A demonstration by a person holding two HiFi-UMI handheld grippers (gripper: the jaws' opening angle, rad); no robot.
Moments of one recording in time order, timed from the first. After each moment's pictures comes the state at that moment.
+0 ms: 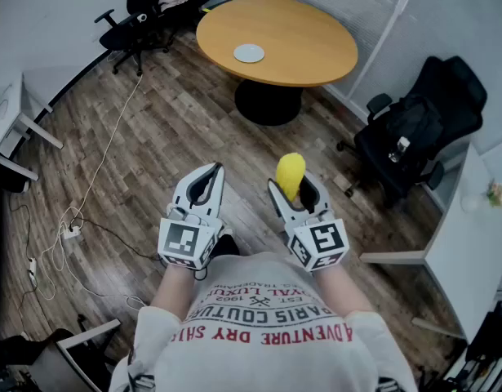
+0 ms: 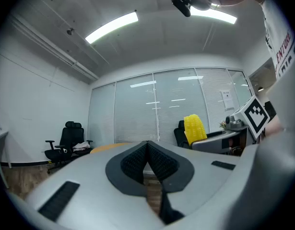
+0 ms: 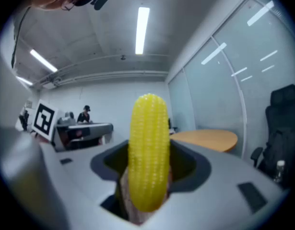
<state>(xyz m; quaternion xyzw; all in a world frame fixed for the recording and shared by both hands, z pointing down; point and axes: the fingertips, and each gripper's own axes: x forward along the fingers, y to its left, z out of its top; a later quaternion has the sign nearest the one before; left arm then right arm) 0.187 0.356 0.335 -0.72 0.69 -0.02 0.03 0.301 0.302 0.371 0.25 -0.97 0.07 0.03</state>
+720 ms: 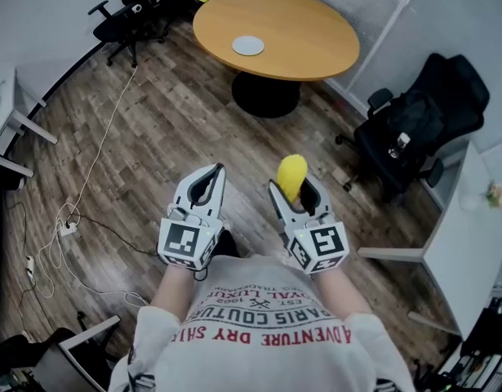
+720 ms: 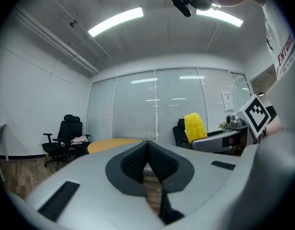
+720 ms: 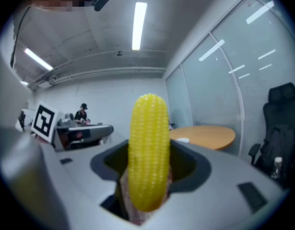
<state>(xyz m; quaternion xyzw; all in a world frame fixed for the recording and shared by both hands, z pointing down) 0.171 0.341 0.355 -0.73 0.69 -0.01 -0.01 0.289 0.292 0.381 0.26 -0.96 0.08 0.05</state>
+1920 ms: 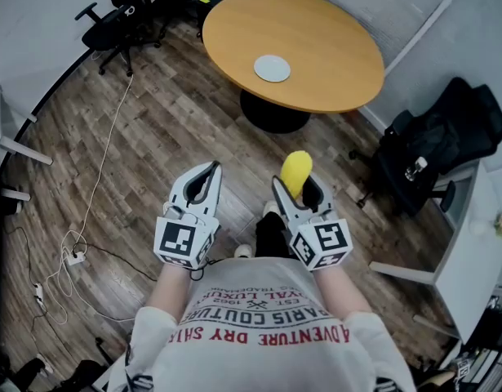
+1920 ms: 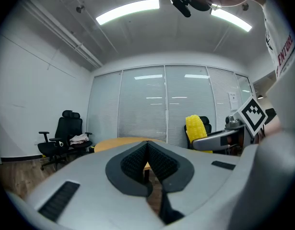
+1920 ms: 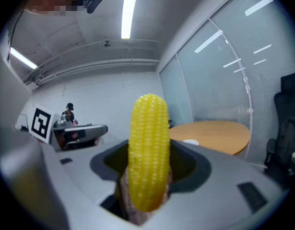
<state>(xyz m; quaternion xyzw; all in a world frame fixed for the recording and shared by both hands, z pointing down) -0.037 0.216 0.371 -0.74 0.67 -0.02 -0.02 0.095 0.162 0.403 0.29 -0.95 0.11 0.07</state>
